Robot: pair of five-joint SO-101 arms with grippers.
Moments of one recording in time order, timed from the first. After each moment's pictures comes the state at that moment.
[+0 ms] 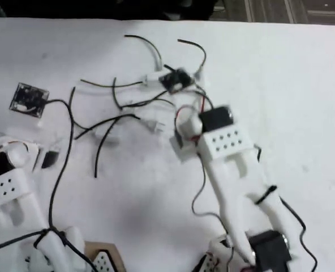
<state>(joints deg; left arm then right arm) -33.9 -41.2 45.4 62.9 -44.9 -23.3 -19.5 23.5 81.2 11.2</state>
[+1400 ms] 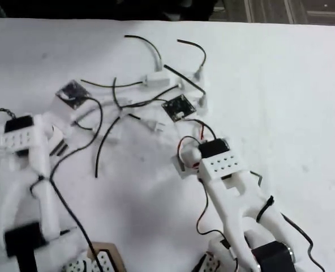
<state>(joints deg) -23.5 -18.3 37.1 58.3 -52.4 -22.4 -24.1 47.6 57.8 11.2</state>
